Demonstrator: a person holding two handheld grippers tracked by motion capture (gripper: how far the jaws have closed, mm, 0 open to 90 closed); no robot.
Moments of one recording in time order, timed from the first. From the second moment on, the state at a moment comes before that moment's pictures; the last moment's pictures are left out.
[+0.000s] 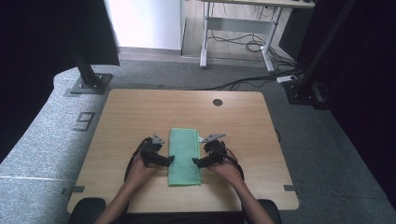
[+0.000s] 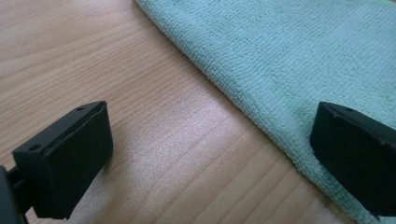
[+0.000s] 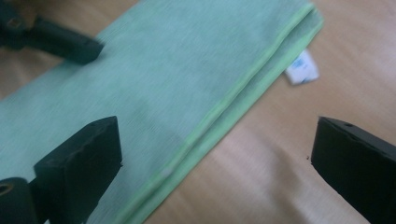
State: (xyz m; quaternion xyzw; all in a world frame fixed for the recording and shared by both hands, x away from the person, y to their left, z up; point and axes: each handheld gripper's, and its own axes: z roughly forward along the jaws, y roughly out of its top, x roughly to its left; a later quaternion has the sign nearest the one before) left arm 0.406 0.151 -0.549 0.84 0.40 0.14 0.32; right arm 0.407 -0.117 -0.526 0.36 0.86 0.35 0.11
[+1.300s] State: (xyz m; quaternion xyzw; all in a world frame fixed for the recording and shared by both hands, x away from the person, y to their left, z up) left arm 0.406 0.151 -0.549 0.84 0.40 0.14 0.32; right arm 0.523 -0.087 -0.532 0.38 0.86 0.31 0.13
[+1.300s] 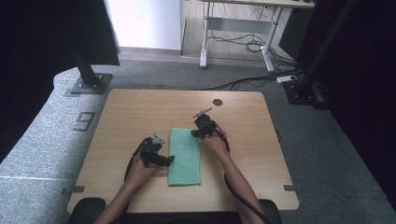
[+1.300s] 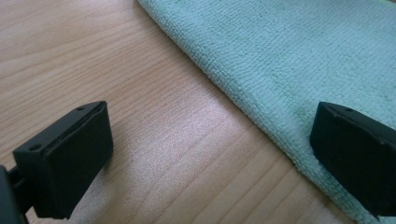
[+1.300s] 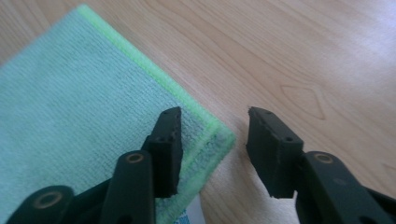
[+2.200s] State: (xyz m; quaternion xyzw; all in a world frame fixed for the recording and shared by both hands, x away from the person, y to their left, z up) left arm 0.405 0.151 -0.549 0.84 0.41 0.14 0.32; right arm 0.477 -0.086 -0.486 0.29 0.87 0.38 0.14
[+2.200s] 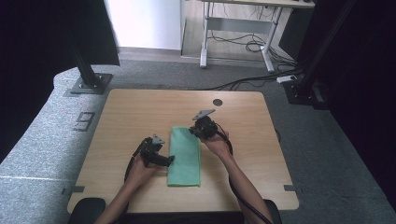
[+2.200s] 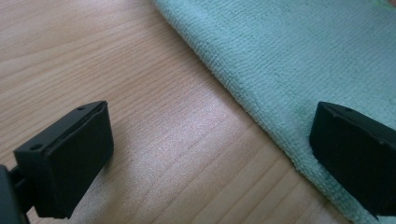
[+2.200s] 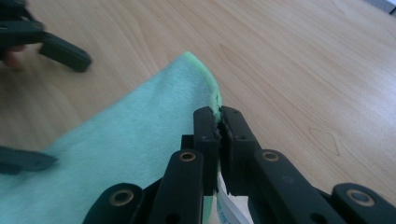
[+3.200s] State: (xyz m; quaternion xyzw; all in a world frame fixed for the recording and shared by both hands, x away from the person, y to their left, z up) left arm 0.405 0.150 -0.549 0.84 0.41 0.15 0.32; right arm 0.369 -0.108 -0.461 0.20 0.87 0.43 0.12
